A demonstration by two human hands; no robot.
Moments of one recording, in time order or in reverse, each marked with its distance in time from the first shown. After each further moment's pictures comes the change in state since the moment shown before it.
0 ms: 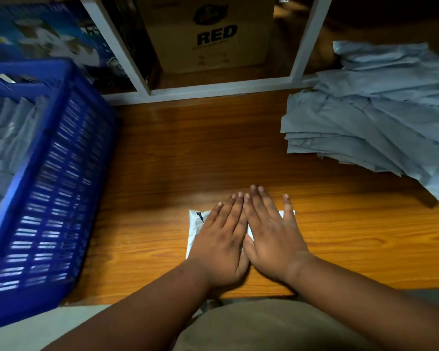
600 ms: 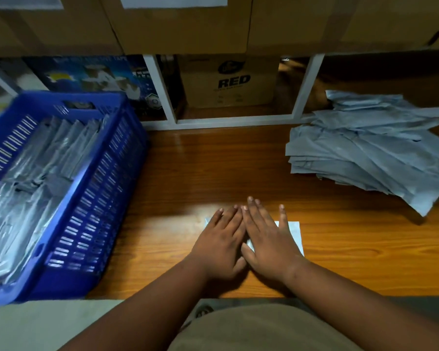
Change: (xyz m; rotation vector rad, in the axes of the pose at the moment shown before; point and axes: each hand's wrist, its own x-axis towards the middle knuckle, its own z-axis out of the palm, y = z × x) left_hand -0.019 -0.032 -0.016 0.119 -0.049 0.057; right_hand 0.002 -0.026 -0.011 0.023 0.039 -0.047
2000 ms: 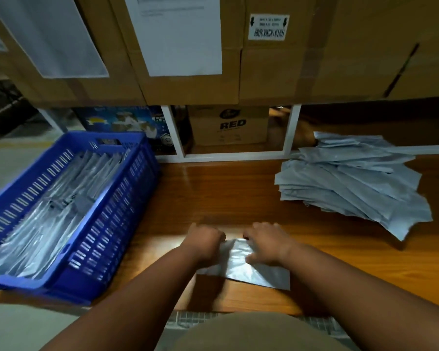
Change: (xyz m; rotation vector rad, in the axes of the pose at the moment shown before) left_hand 0.022 -0.013 -0.070 0.076 -0.218 -0.324; right_hand 0.025 0.037 -0.068 -0.045 -0.247 -0.090
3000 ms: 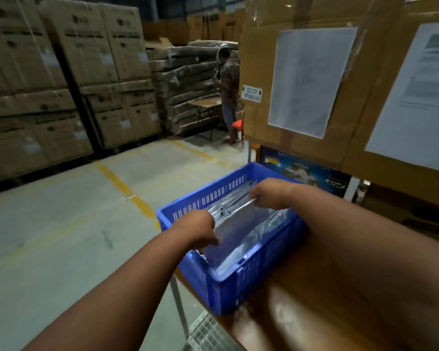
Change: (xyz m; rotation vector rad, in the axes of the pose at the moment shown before) left_hand -0.269 -0.284 -0.077 -0.340 0.189 -0.878; right_hand 0.206 -0.357 -0.281 -0.348 0.092 -0.703
